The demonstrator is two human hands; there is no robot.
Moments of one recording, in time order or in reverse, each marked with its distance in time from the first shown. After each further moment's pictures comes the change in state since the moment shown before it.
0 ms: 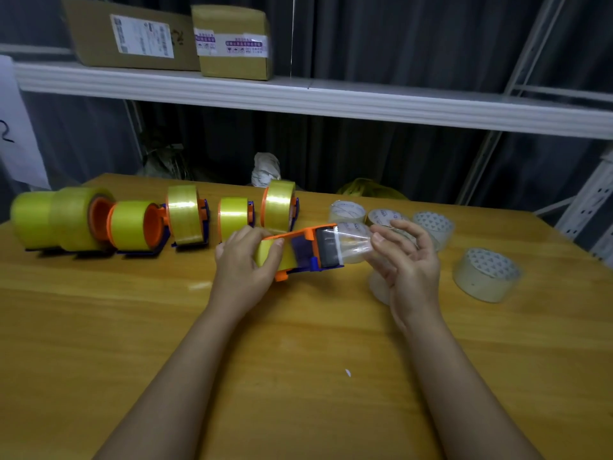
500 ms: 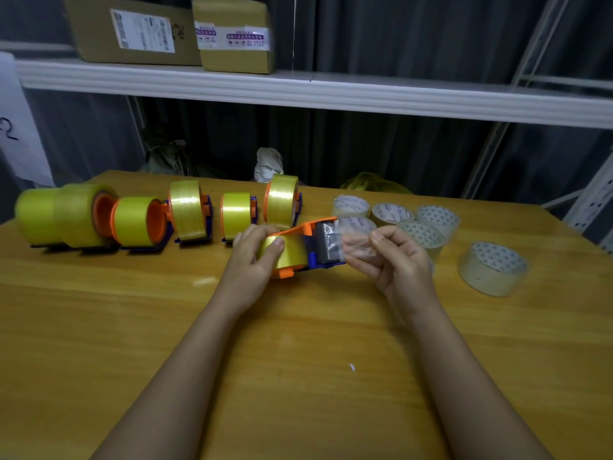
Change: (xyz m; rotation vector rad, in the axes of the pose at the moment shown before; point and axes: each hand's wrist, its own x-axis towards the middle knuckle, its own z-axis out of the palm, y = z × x) left_hand -0.006 0.008 -0.006 -0.227 -0.185 -0.203; right_hand 0.003 0.007 -0.005 -0.045 -0.314 0.114
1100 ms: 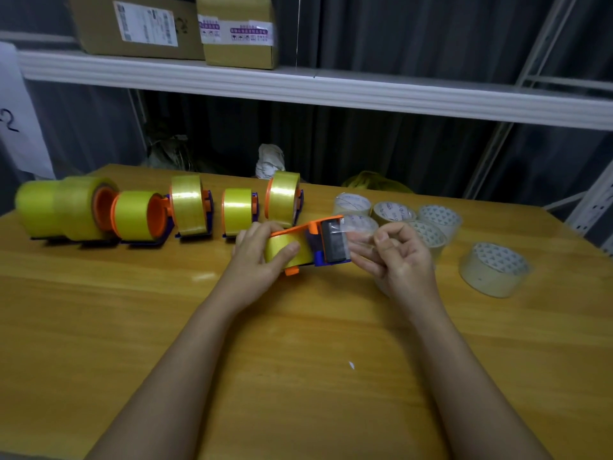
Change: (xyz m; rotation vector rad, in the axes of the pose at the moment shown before) left_hand 0.000 0.001 -0.001 0.099 -0.105 -0.025; right_hand 0.002 0.004 0.000 -0.167 0.036 -0.090
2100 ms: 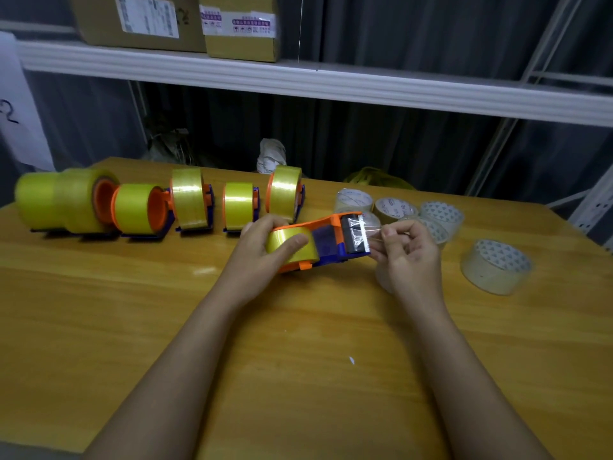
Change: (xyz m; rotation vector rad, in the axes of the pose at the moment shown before) left_hand -0.003 0.007 0.001 -0.138 0.027 -0.063; right_hand -0.001 0.001 0.001 -0.220 0.195 -0.071
